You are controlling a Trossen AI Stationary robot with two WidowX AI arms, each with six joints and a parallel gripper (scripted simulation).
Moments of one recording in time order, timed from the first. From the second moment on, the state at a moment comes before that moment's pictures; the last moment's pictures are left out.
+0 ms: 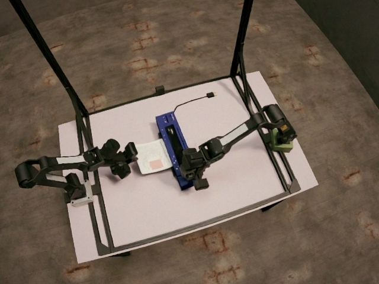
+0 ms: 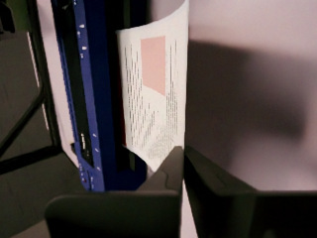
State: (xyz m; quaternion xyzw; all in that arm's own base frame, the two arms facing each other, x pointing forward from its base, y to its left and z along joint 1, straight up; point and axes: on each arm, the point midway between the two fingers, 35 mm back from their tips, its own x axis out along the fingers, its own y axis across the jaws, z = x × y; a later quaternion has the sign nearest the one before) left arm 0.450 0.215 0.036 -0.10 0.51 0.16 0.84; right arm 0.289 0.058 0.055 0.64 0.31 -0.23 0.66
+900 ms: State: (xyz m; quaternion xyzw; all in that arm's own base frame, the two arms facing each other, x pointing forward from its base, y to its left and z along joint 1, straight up) left arm 0.450 0.215 0.036 -0.10 0.51 0.16 0.84; right arm 0.268 0.052 0.069 0.63 0.31 -0.24 0.67
